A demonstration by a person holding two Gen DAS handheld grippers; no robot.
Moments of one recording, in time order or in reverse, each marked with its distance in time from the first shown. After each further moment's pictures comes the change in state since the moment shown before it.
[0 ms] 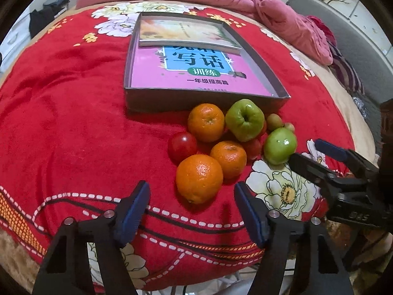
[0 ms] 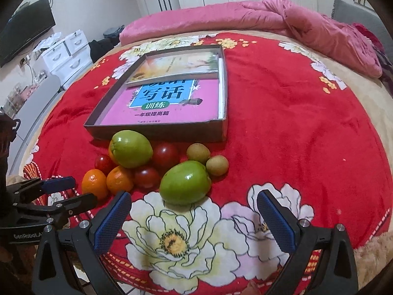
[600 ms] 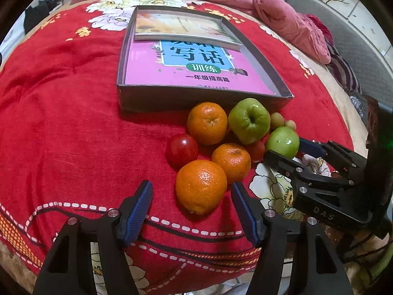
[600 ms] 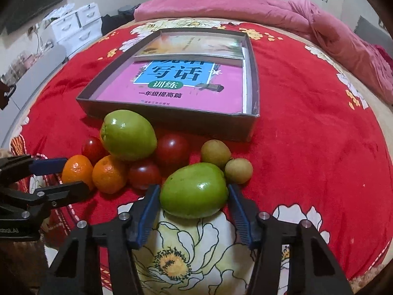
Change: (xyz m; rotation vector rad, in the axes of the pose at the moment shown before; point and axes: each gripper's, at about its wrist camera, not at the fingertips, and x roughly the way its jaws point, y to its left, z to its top) left arm 0.016 0.004 0.007 -0.003 0.026 -0.034; right arm 0.041 0.019 0.006 -0.150 0.068 -0.026
